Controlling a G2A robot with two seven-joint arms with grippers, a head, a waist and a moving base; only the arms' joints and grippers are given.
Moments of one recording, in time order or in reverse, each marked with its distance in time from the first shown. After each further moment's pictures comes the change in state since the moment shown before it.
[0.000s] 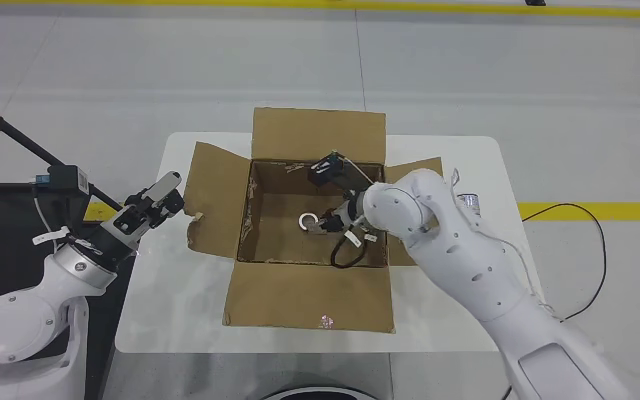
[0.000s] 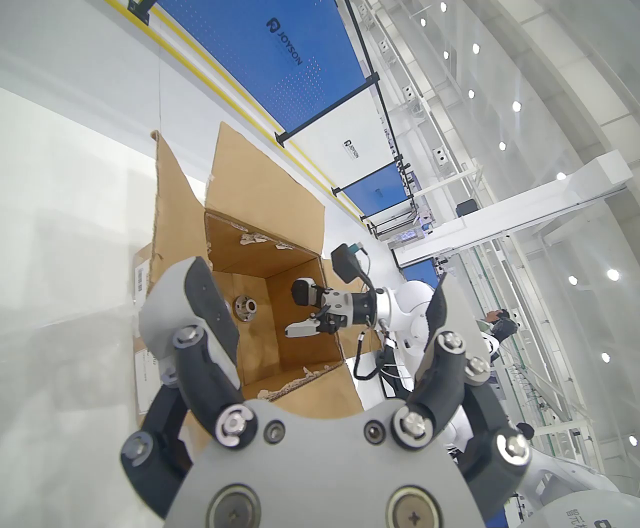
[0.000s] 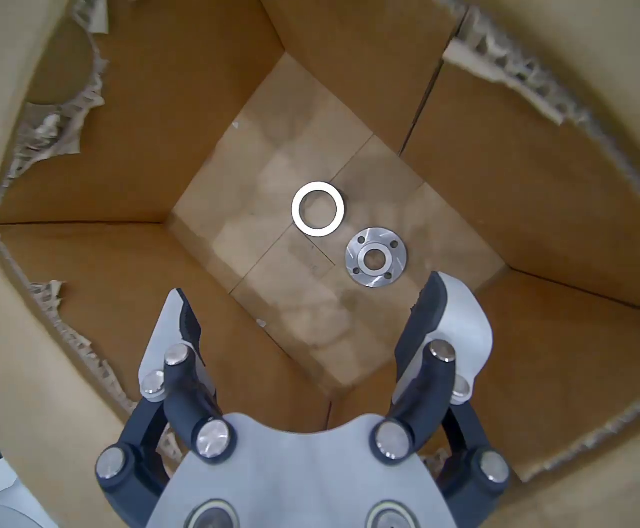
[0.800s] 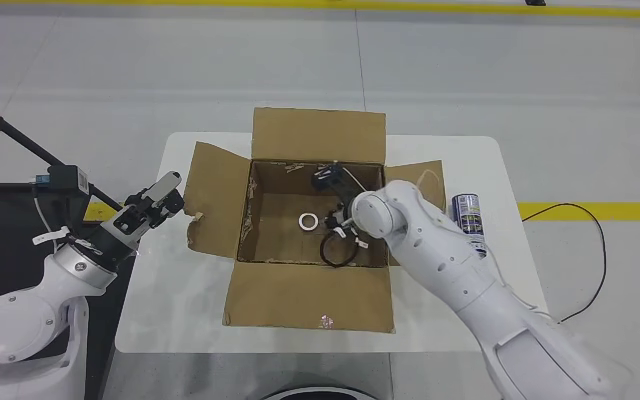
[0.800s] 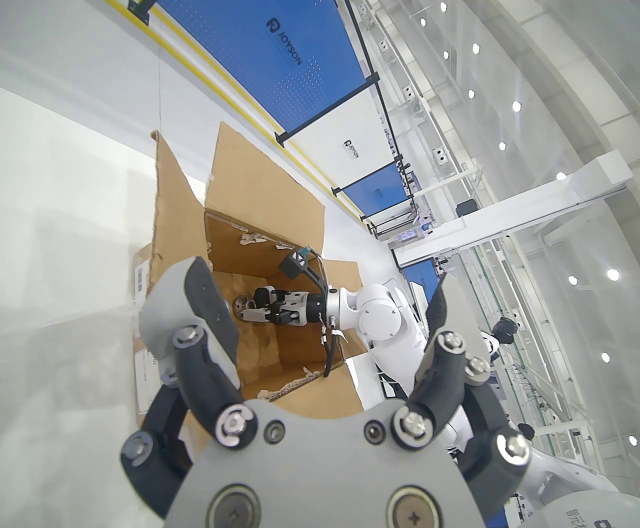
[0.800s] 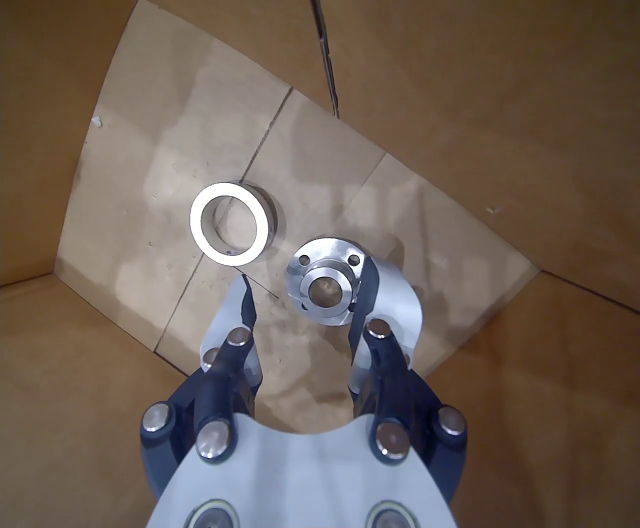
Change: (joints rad) left arm 0.000 0.000 0.000 0.000 0.000 0.000 0.000; right arm 0.040 -0.088 -0.099 0.287 -0.036 0.049 -0.145
